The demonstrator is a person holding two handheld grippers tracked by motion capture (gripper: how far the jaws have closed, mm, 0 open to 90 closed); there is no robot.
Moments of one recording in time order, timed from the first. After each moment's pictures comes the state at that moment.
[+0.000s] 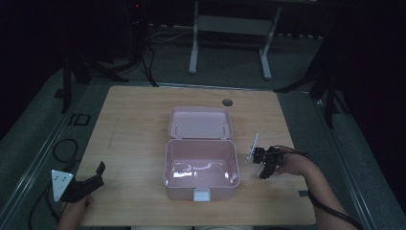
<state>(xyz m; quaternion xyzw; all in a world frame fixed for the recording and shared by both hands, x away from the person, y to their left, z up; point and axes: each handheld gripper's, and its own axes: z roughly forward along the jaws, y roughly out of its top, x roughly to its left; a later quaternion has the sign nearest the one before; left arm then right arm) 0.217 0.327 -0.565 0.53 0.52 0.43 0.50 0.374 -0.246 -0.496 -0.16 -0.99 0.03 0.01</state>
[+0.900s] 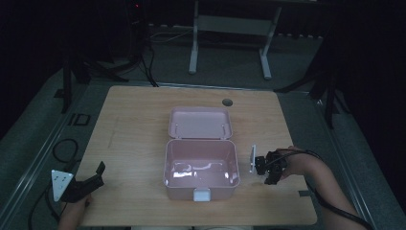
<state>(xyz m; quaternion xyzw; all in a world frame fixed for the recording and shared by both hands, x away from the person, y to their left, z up) 0.217 0.327 -0.565 0.53 0.53 0.43 0.50 0.345 -0.239 -0.477 -0.01 -1.00 0.07 0.00</state>
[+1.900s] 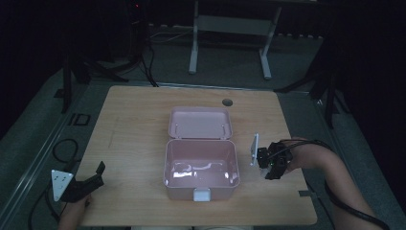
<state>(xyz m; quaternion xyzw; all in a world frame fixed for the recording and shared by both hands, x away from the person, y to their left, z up) 0.217 0.327 -0.565 0.53 0.53 0.43 0.50 0.330 -0.222 -0.405 0.00 -1.00 0.05 -0.01</state>
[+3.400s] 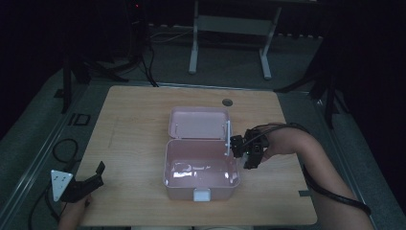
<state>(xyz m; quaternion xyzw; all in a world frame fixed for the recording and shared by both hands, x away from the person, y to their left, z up) 0.217 0.328 -0.565 0.53 0.53 0.43 0.51 0.332 -0.144 -0.361 0.03 -1.00 0.05 -0.02</state>
